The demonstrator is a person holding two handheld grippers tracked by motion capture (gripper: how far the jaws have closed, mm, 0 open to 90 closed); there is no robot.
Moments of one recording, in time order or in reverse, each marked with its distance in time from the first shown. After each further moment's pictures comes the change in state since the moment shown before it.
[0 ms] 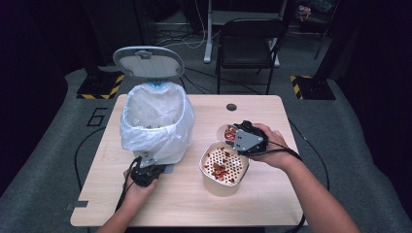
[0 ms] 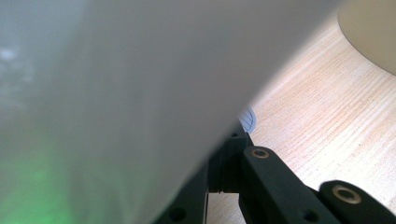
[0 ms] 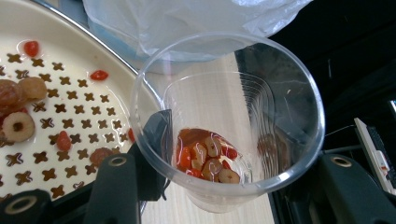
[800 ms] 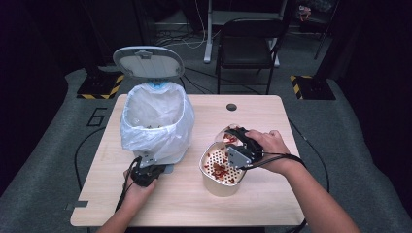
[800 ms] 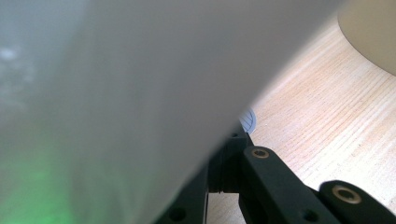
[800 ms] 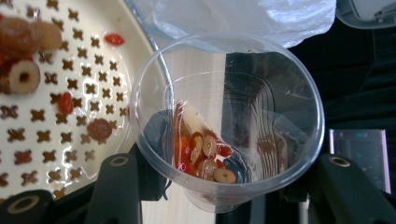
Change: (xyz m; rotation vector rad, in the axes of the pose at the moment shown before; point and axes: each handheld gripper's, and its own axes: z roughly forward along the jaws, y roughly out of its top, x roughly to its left) left arm -0.002 0.000 0.000 -0.003 0.009 -0.030; right arm 0.027 0.015 -0.001 0.098 -0.089 -0.343
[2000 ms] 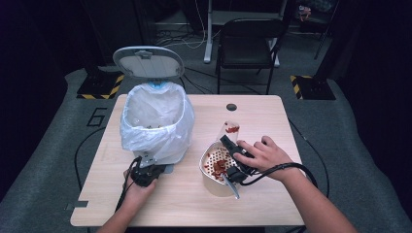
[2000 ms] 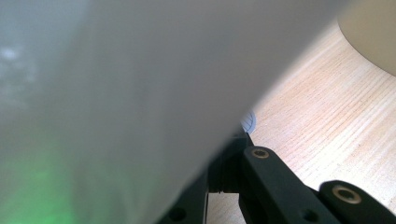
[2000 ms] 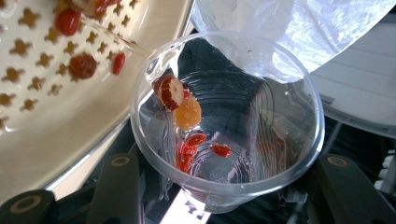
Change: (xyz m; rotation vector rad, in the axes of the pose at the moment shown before) left arm 0.004 0.001 0.000 0.006 -0.005 0.057; right arm 0.047 0.022 0.003 0.173 -0.251 -0.695
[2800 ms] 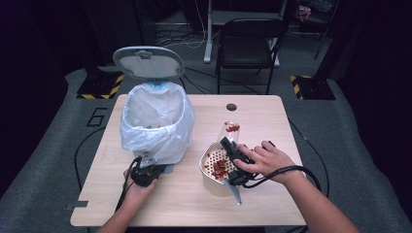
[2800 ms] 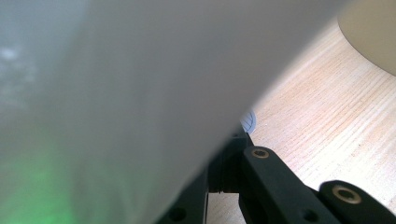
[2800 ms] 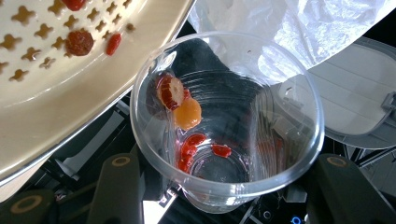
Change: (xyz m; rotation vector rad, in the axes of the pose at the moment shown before) left arm 0.000 0.000 0.000 0.000 -0.001 -0.001; right arm 0.014 0.005 -0.007 0.053 -0.064 -0.074
